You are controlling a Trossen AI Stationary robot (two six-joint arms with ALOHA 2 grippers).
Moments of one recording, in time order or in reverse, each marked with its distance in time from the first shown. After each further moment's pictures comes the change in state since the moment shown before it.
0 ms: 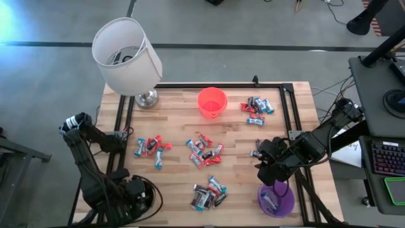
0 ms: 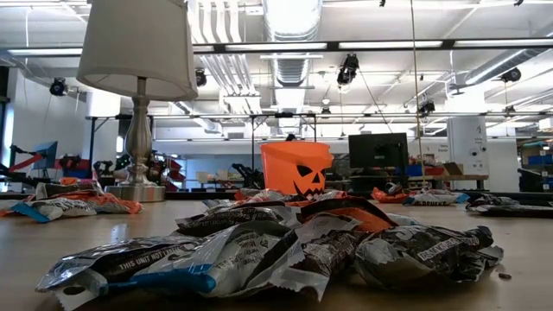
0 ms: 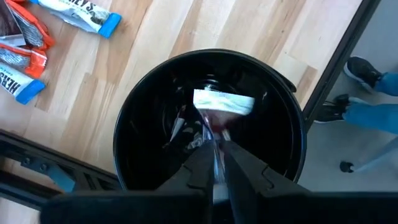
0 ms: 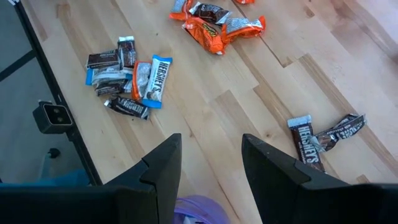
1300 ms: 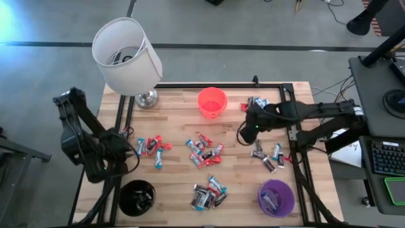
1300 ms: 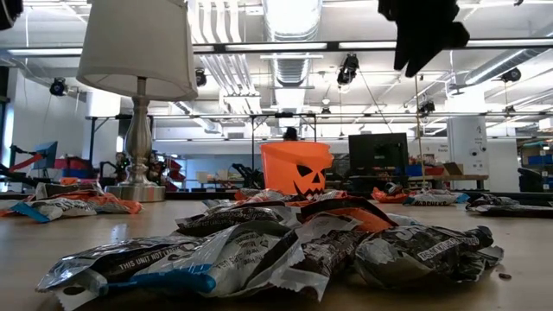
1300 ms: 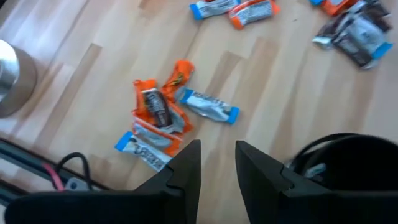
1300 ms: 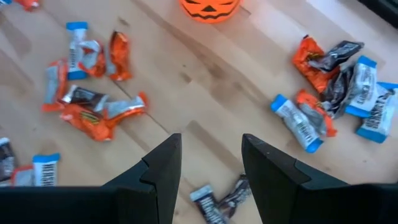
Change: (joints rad) left arm 0.006 -0.552 -0.288 -0.244 -0.355 0.058; right arm -0.610 0.000 -0.042 -0.008 -0.048 -0.362
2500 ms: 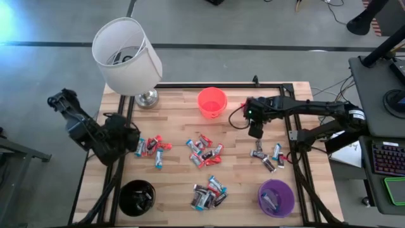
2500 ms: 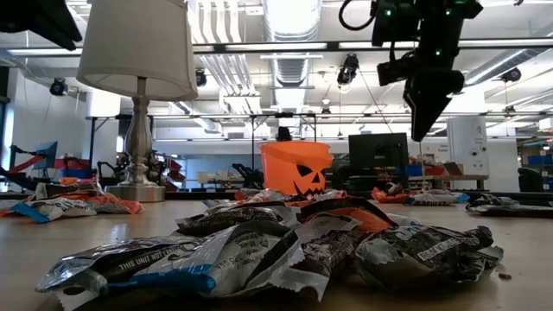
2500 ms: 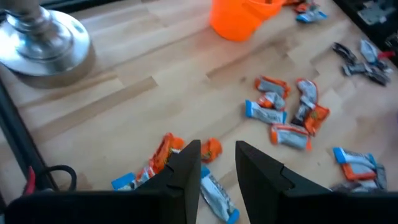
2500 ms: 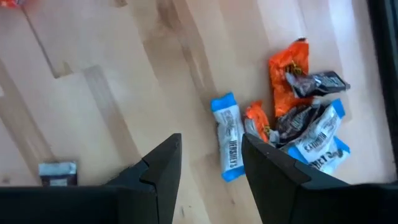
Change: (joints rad) left arm 0.271 -0.135 -0.086 0.000 -0.238 -0.339; right arm -0.315 0.000 -0.310 0.199 -0.133 -0.806
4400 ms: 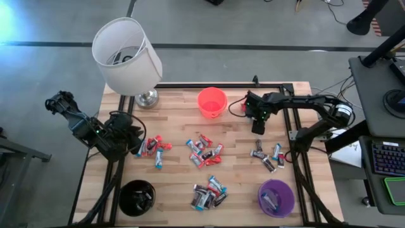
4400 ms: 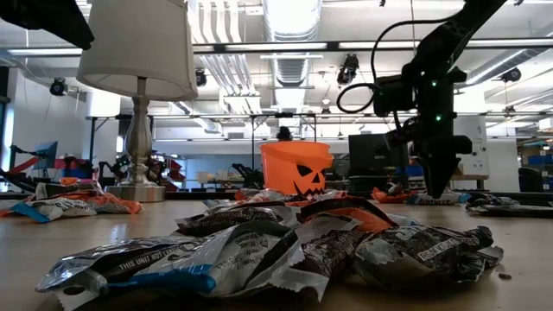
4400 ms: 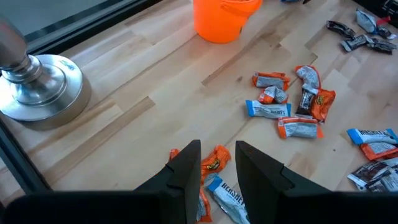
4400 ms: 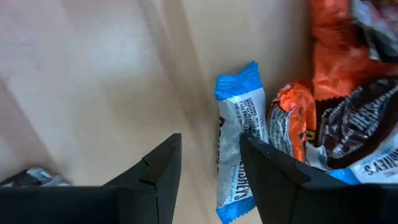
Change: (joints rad) left arm 0.085 0.002 0.000 0.108 0.002 0.344; right arm -0.300 0.183 -0.200 0.238 -0.108 -0.286
